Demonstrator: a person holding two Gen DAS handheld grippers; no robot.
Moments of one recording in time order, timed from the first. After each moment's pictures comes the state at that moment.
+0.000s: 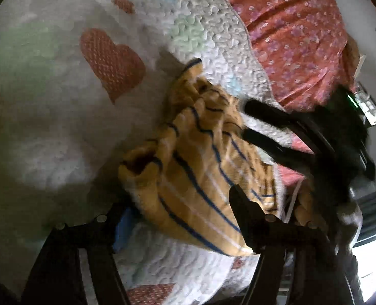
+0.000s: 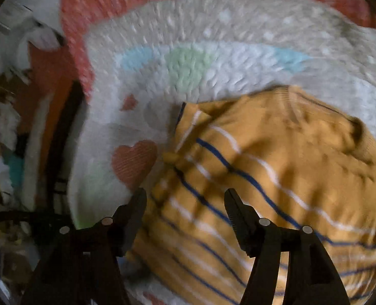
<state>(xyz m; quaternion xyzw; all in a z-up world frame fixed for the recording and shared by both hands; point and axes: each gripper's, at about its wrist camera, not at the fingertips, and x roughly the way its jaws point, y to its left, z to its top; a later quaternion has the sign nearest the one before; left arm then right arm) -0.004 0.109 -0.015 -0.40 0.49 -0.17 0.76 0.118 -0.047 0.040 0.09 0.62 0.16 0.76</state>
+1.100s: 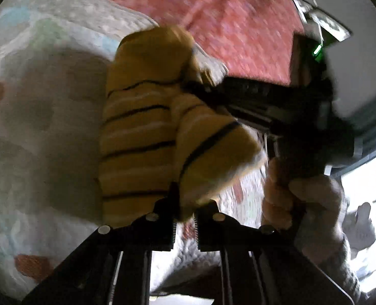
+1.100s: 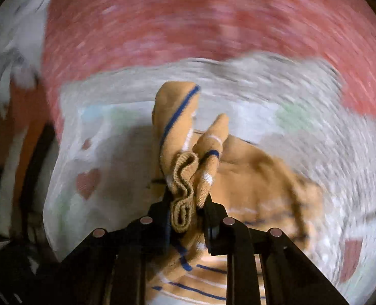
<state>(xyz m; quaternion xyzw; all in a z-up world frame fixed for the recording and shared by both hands) -0.030 -0.085 0.086 -0.22 0.50 -0.33 0.77 0.002 -0.248 0.105 0.16 0.49 0.04 0.86</state>
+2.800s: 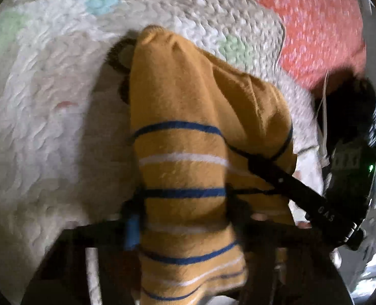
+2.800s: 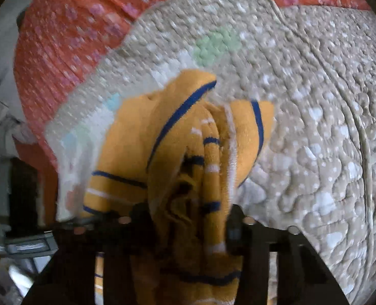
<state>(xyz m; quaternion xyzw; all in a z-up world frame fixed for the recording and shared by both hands) 0.077 -0.124 0.008 -0.12 0.61 -0.27 0.74 -0.036 -0.314 0.022 0.32 0.43 0.07 0.84</state>
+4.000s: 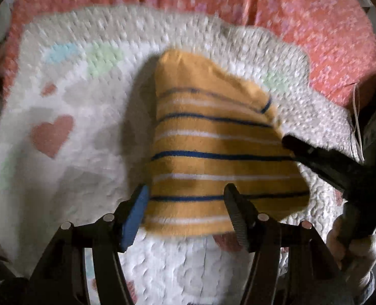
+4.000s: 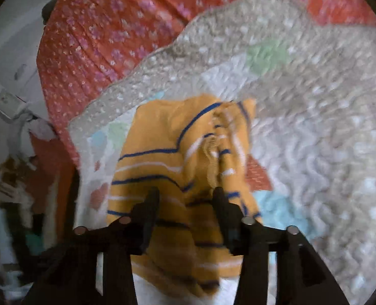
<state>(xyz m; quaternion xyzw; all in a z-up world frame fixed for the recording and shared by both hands) -0.014 -0.053 0.069 -0.02 0.50 -0.11 0.86 -0.039 -0.252 0.051 0.27 0.41 0.07 0.87</state>
